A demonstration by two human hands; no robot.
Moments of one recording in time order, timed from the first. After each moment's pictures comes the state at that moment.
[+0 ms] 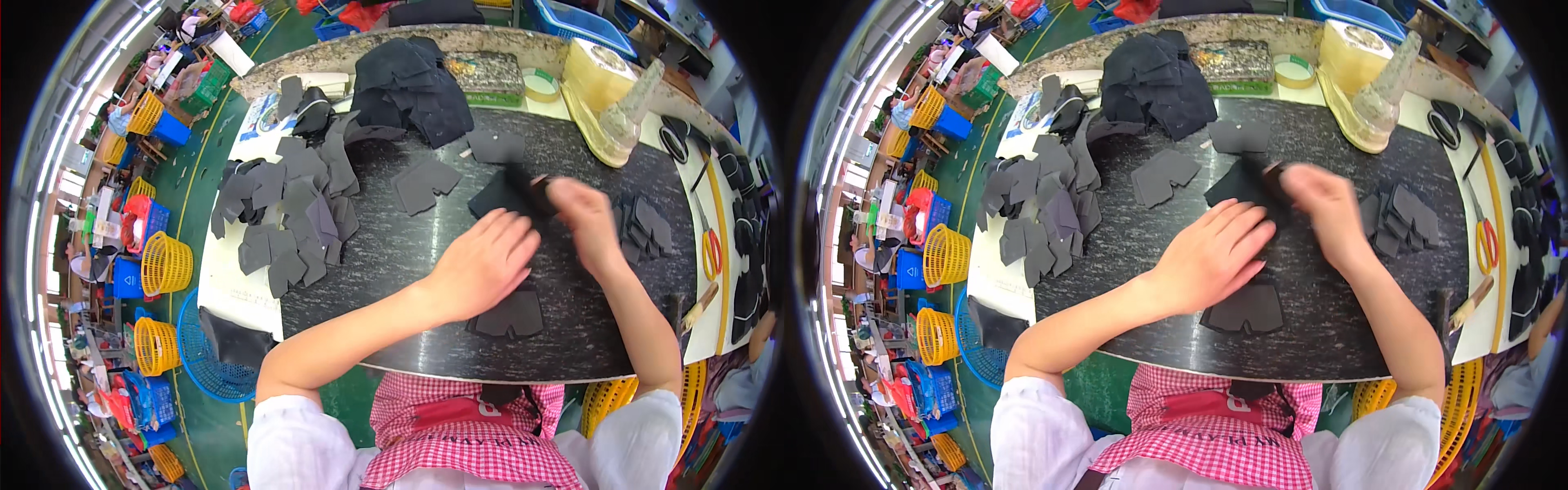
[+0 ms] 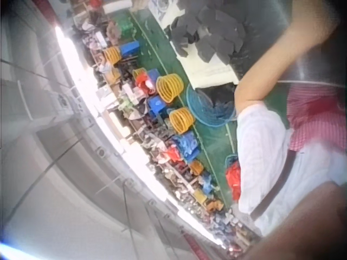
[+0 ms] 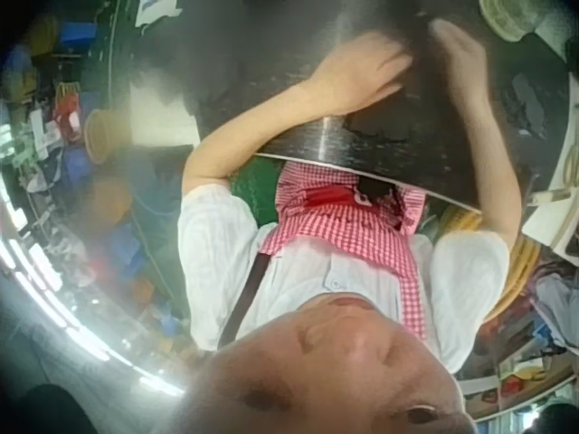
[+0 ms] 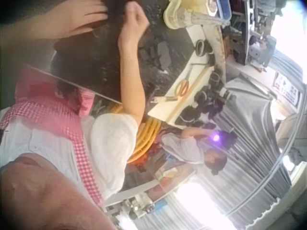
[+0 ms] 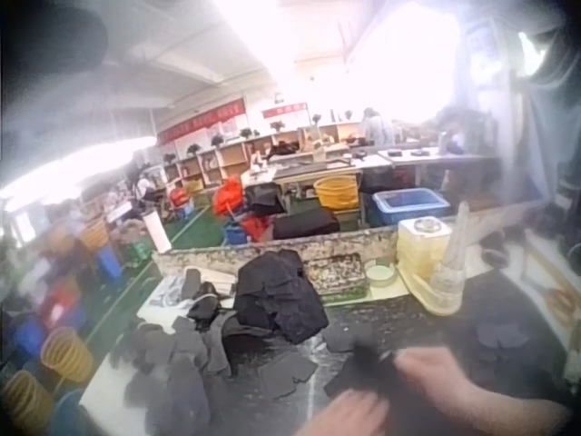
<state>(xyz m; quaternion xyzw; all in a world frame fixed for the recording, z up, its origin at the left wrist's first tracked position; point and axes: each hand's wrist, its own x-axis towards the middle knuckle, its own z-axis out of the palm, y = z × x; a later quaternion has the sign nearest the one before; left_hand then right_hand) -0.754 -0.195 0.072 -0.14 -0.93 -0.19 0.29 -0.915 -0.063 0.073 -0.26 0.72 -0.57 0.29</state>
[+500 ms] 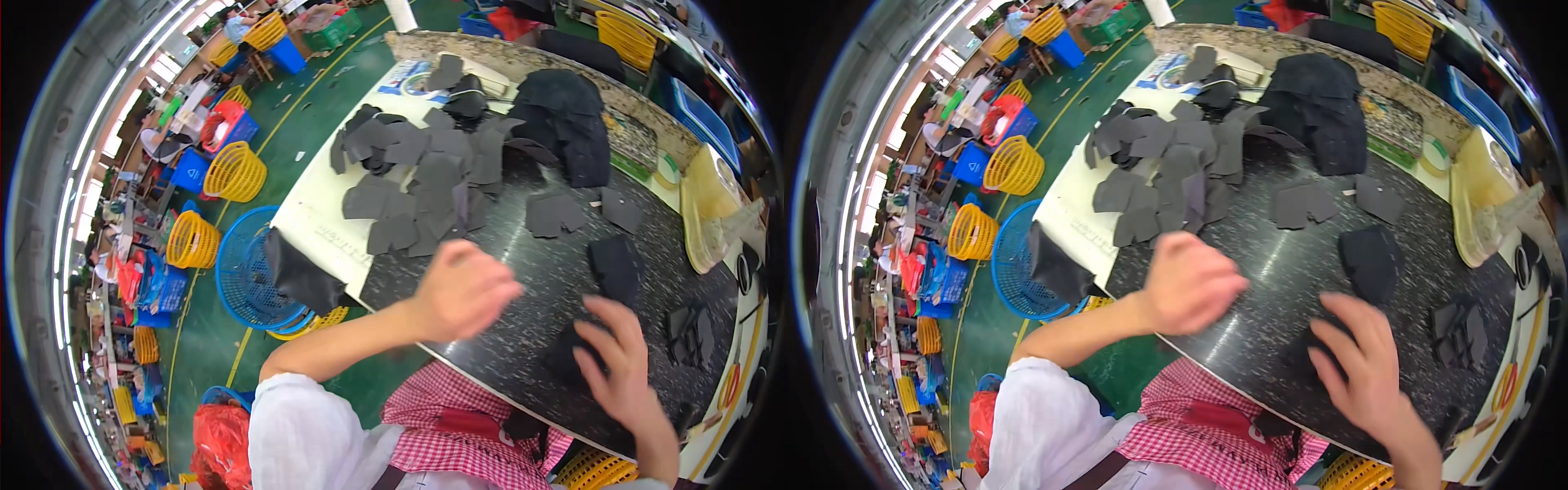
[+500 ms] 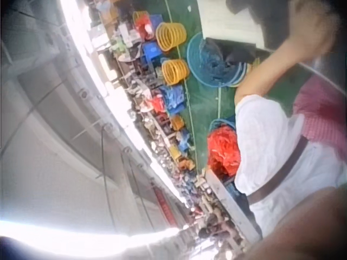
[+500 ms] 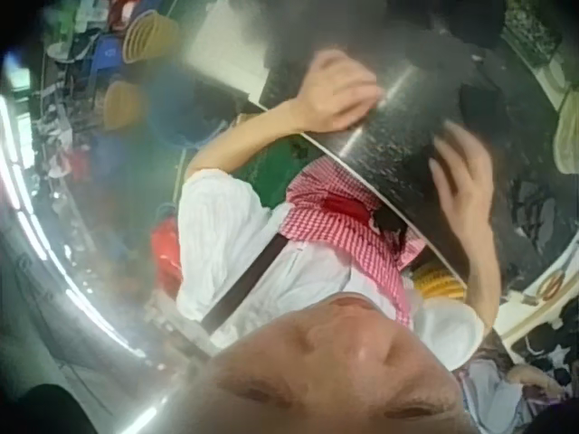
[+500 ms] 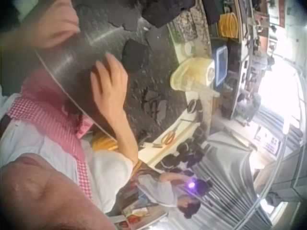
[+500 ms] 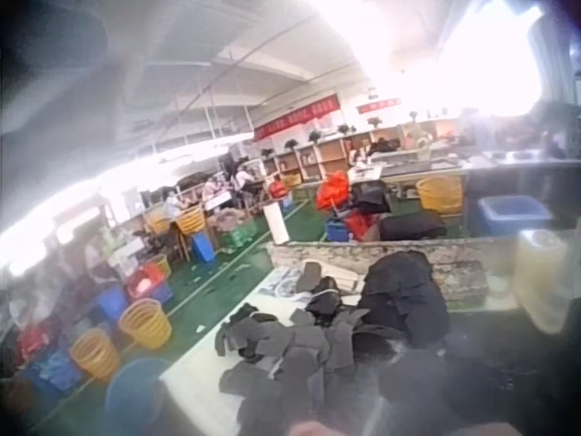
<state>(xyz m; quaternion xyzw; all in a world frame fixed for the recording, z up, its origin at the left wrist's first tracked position) -0.621 -0.253 0.083 0.00 -0.93 -0.11 0.36 -0.829 -0.063 0.122 -0.72 0.62 -0.31 0.08</state>
